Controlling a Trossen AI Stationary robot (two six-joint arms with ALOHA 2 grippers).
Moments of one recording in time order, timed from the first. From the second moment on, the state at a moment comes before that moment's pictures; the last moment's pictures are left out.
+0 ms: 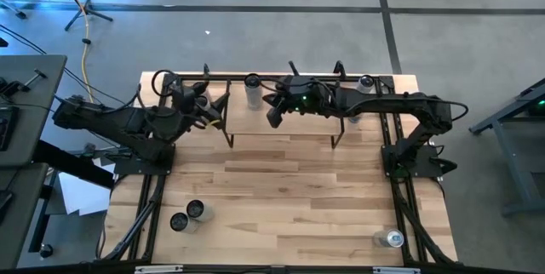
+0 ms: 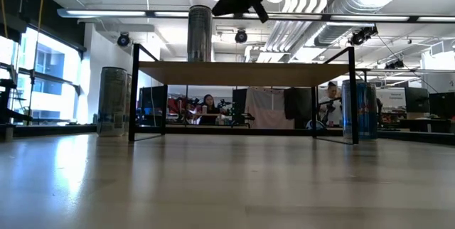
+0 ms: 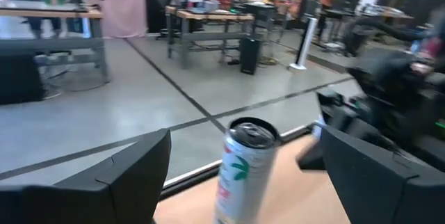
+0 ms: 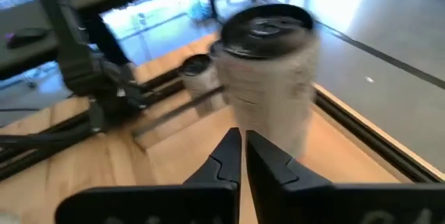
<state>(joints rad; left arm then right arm) -0.23 0.97 1.01 -0.27 -1.18 -0.37 -0.16 1.65 1.42 -0.20 0.21 0.29</state>
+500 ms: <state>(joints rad) -0.09 0.97 1.00 -0.36 -0.96 -0.33 -0.16 1.58 1.42 -0.35 0.21 0.26</state>
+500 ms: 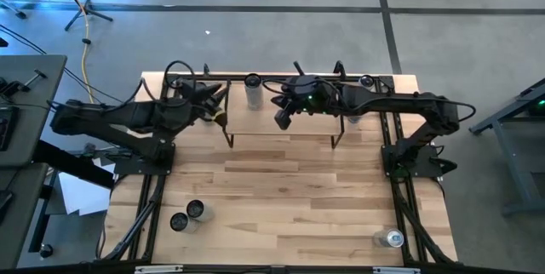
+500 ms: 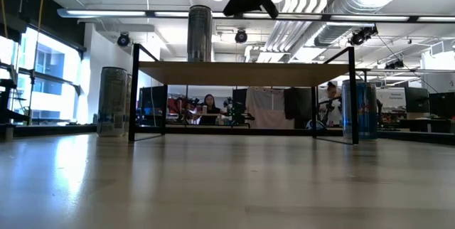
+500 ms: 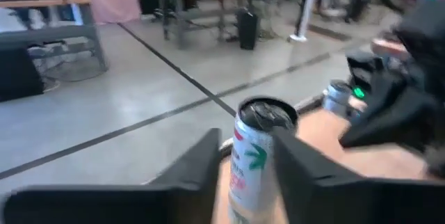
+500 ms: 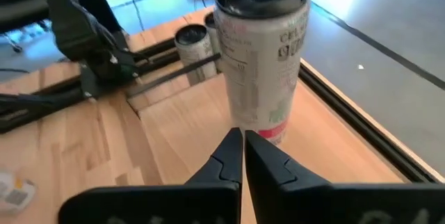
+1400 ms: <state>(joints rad) -0.10 0.87 0.99 -0.57 -0.83 -0.23 -0.11 1.58 1.42 -0.28 0.28 0.50</state>
